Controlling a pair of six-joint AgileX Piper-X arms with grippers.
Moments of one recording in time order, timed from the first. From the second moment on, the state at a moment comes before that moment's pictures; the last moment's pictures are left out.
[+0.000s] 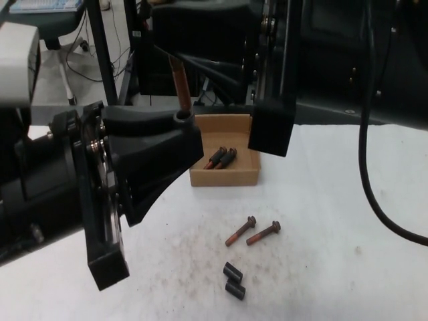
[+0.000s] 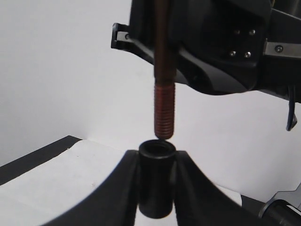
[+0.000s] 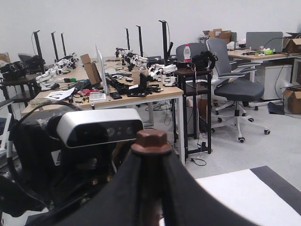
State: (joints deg) left arm -30.7 41.7 -26.1 -19.4 39.4 -14.8; right arm 47.4 63.7 -55.5 -8.4 -28.4 6.6
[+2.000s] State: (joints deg) left arm -29.8 42.1 -27.4 -26.9 36.0 -17.5; right arm 47.4 63.7 -55.6 -4.5 -26.2 6.4
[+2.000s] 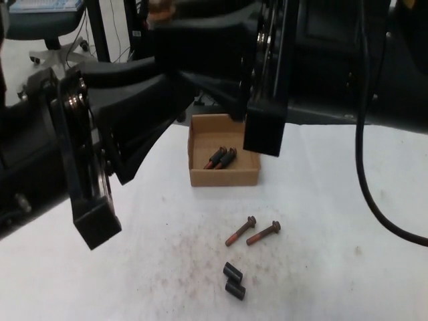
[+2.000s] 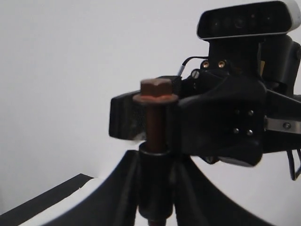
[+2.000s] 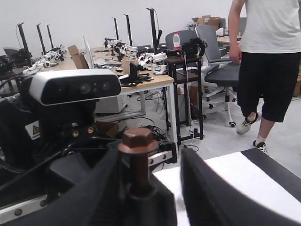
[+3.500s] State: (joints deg) left arm -26.6 71.5 -46.5 0.0 27.0 -16.5; right arm 39.8 62.3 -55.5 1.8 -13.1 6.4
